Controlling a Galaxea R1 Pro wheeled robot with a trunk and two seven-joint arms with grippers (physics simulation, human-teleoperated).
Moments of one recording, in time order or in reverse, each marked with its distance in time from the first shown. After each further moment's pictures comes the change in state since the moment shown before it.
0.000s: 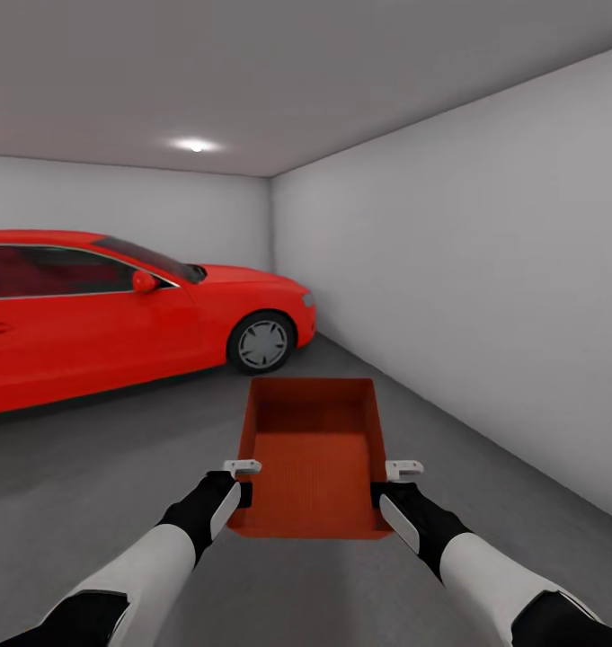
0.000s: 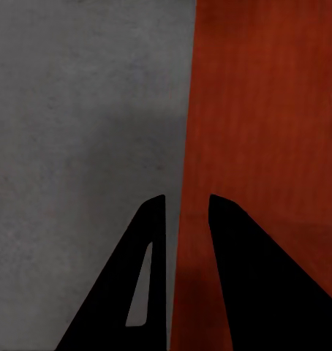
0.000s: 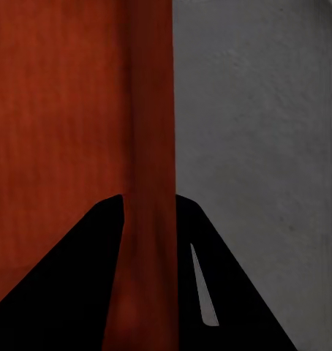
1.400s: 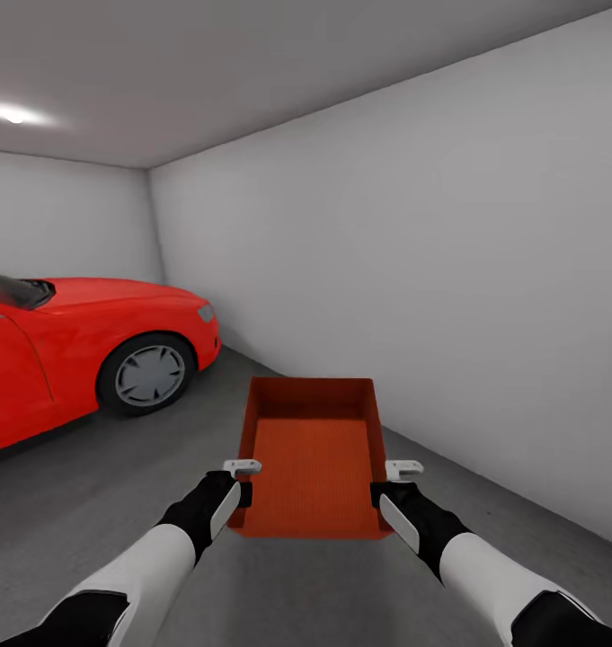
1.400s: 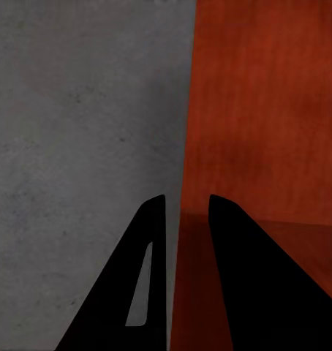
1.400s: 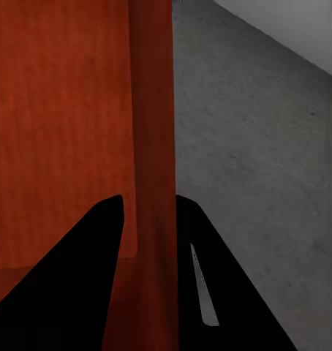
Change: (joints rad) left arm 0.000 0.000 0.001 -0.001 -0.003 0.001 -0.001; right arm 0.000 0.001 -0.005 0.000 0.003 0.000 0.000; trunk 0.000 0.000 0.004
